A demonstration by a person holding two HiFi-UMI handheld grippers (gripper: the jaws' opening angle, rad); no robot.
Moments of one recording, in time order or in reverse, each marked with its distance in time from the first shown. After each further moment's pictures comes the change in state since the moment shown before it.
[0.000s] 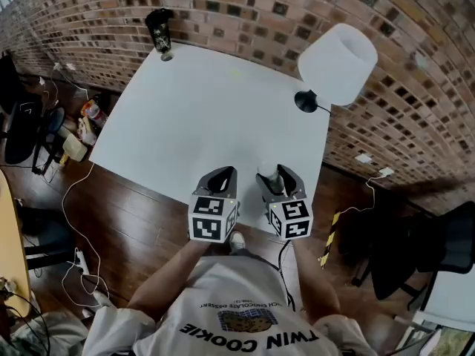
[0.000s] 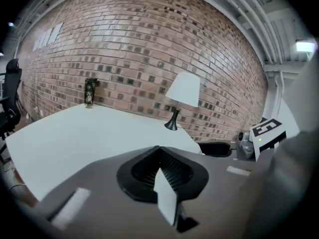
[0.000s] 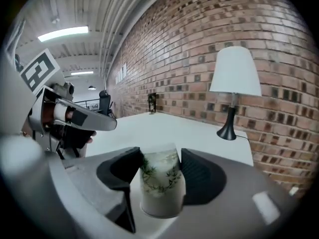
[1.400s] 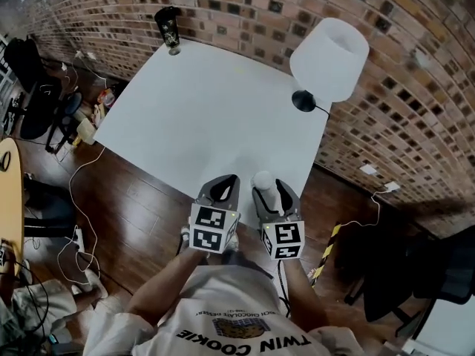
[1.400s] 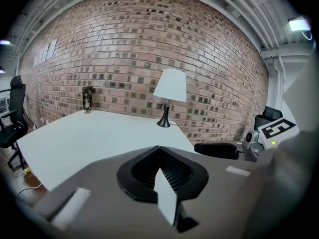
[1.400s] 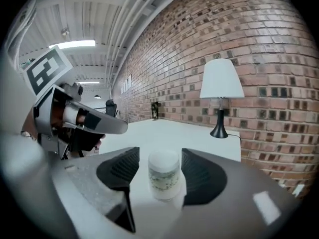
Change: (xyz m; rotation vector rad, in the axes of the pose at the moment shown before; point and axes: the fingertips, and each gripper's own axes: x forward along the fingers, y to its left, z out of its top) left arm 0.000 -0.091 -0.025 0.080 -0.015 0.081; right arm -0.075 -0.026 -0.032 0.000 -0.106 0.051
